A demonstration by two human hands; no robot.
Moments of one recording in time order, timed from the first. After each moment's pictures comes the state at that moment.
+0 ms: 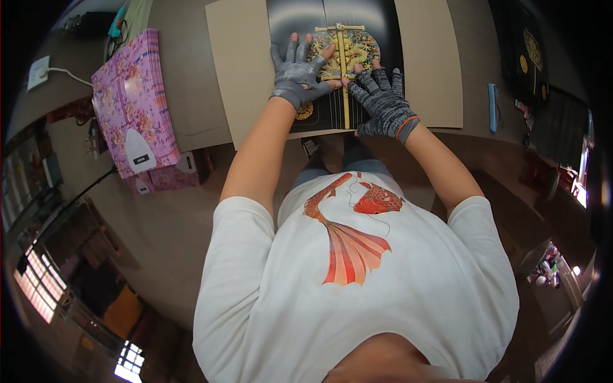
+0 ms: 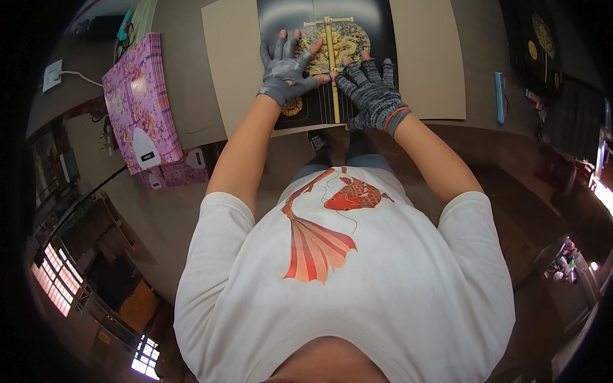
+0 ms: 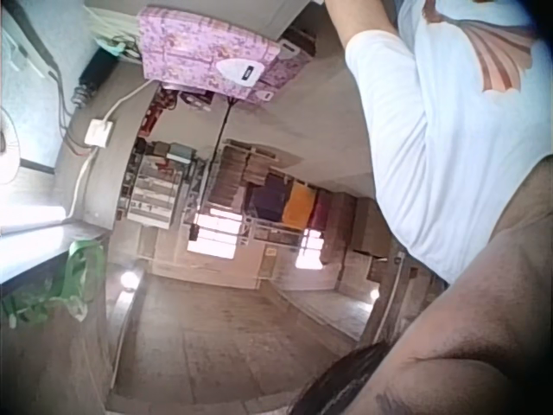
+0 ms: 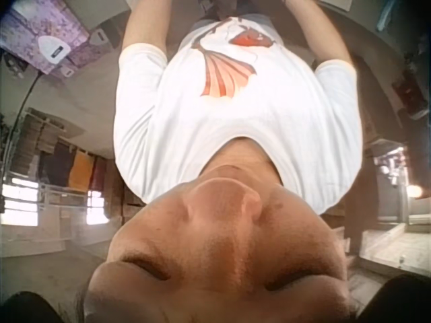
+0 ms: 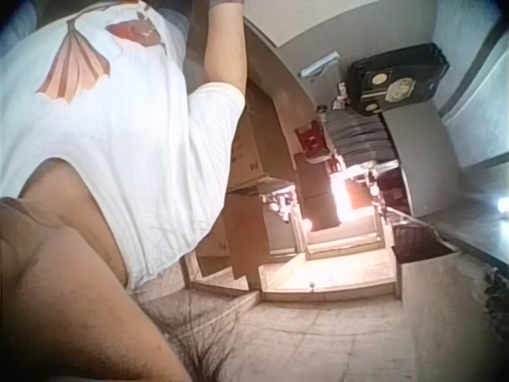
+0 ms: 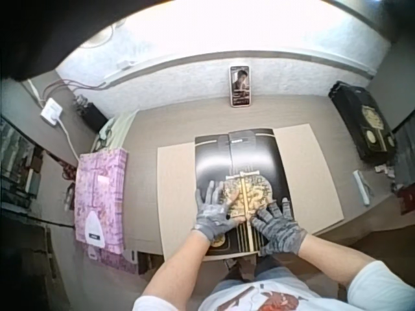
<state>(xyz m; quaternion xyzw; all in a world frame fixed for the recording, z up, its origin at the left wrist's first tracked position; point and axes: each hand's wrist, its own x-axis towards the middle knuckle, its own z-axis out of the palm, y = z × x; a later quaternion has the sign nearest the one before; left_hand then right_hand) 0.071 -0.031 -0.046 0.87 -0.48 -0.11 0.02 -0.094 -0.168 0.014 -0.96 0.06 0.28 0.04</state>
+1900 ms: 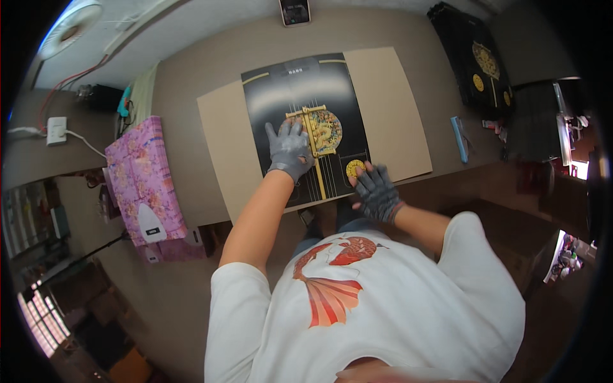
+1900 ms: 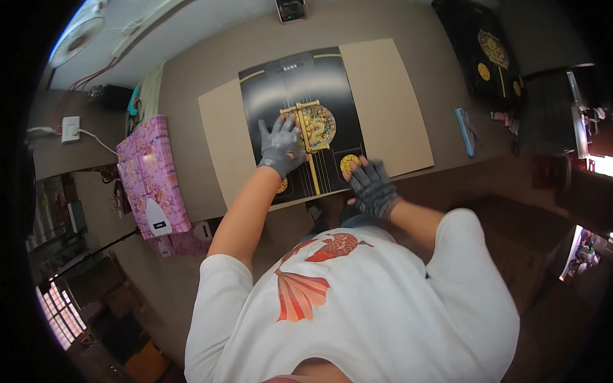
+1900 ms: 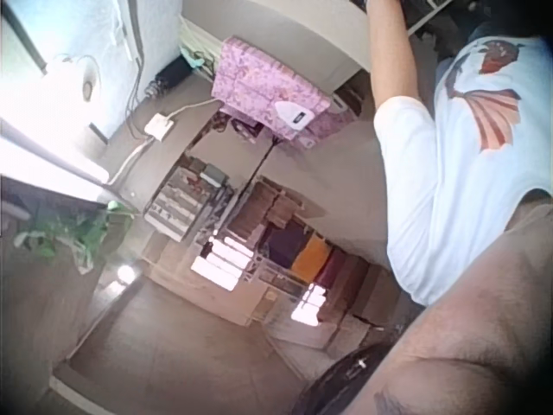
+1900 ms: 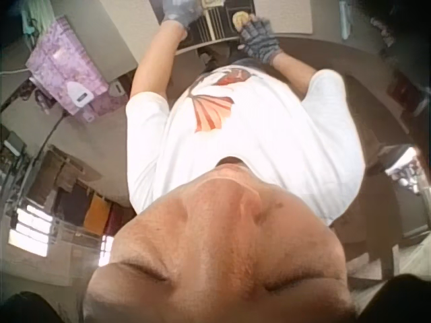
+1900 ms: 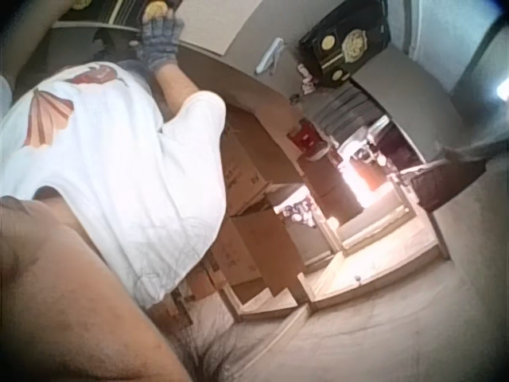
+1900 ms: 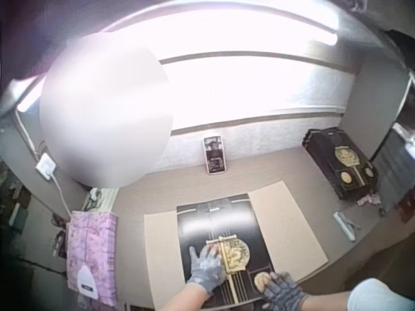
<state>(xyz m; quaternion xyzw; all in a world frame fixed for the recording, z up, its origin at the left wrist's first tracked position) 0.061 -0.079 0.015 0.84 -0.50 -0.18 -0.12 -0.214 -0.183 -0.050 -1.00 0.00 0.02 0.08</state>
